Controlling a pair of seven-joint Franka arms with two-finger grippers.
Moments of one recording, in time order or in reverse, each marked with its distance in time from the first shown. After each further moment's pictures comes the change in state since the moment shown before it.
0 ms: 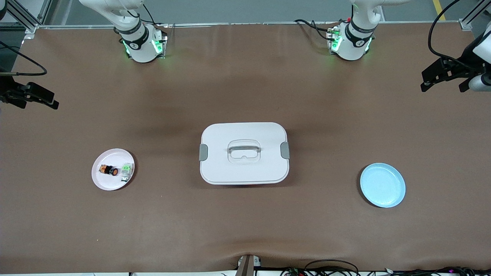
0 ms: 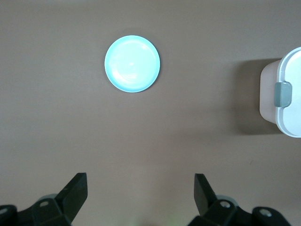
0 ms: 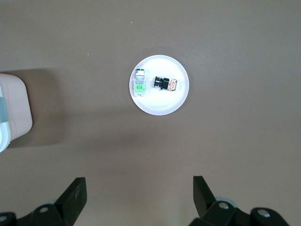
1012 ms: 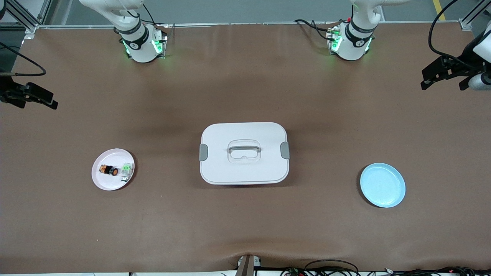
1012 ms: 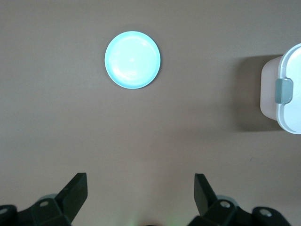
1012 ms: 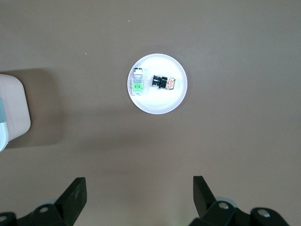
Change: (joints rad) left arm 0.001 0.000 0.001 0.003 0.000 -0.016 0.000; right arm -0.010 0.003 -0.003 -0.001 -0.002 -0.006 0.002
